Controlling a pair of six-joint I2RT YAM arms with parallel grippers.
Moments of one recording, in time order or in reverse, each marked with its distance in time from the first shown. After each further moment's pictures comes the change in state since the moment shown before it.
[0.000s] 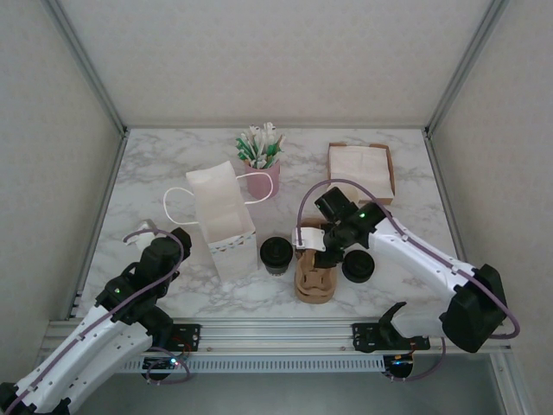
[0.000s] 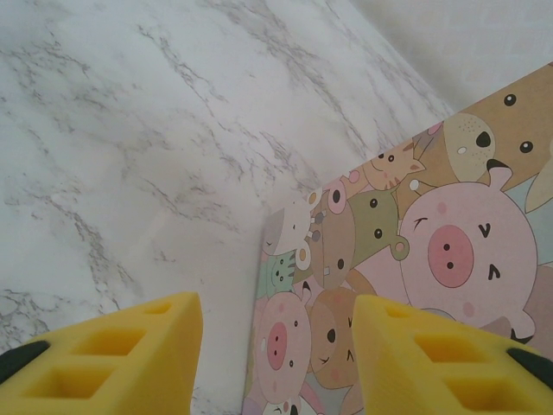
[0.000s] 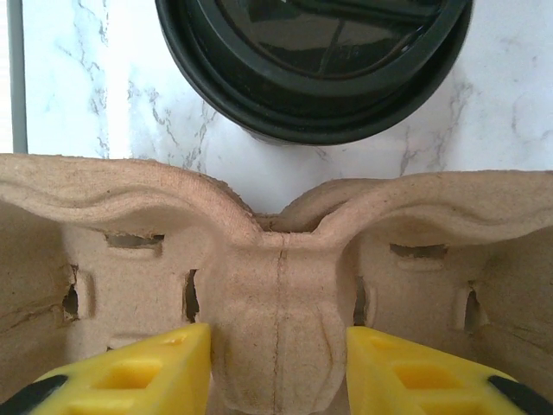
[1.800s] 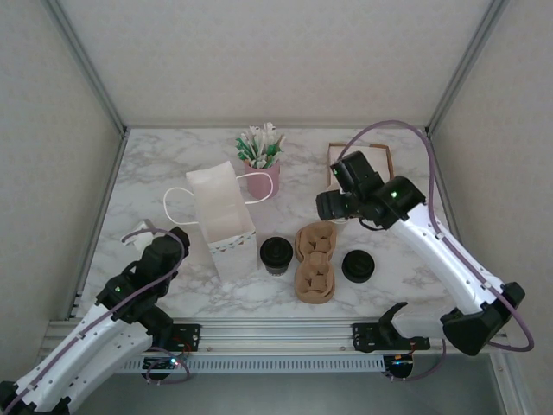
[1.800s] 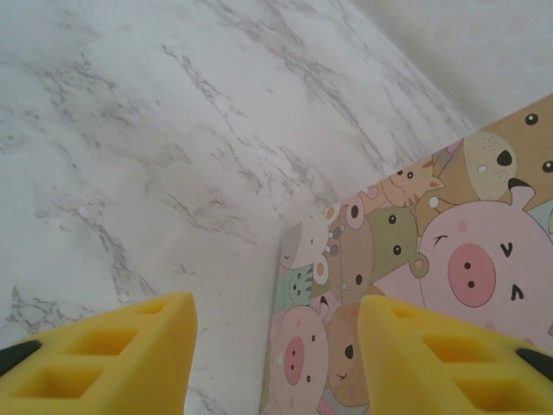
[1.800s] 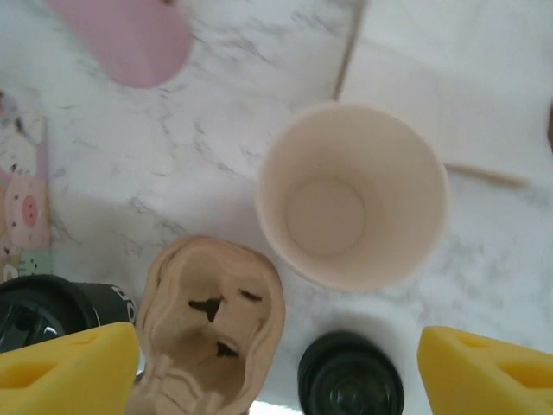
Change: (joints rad) left arm 0.000 0.012 0.013 -0.024 -0.055 0.001; right arm -0.041 0.017 0.439 -0.238 0.470 1.317
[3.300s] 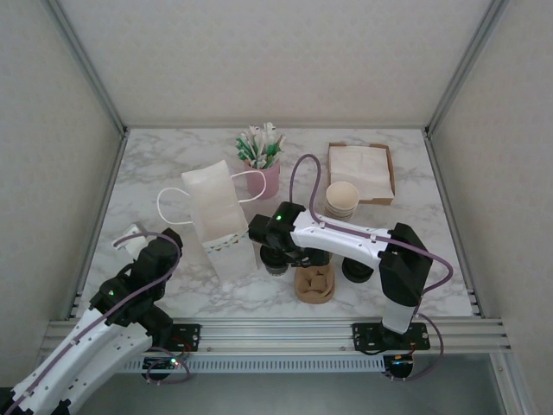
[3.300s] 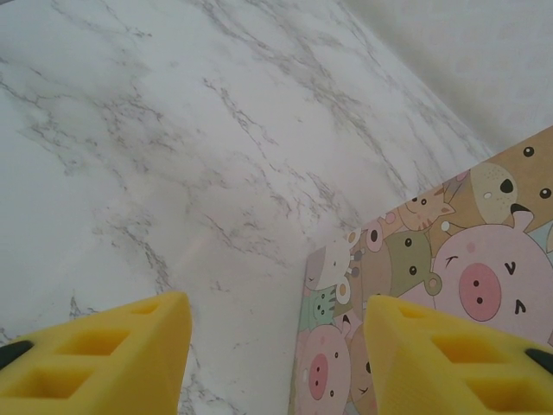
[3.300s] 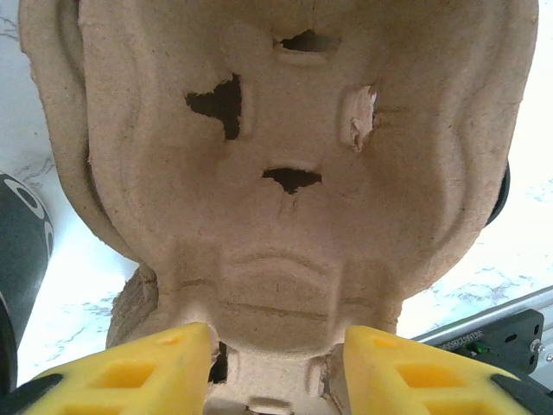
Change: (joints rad) left arm 0.000 -0.034 0.028 -0.096 -0.069 -0.023; right arm 0.425 0.487 -0.007 -0.275 0.112 0.722
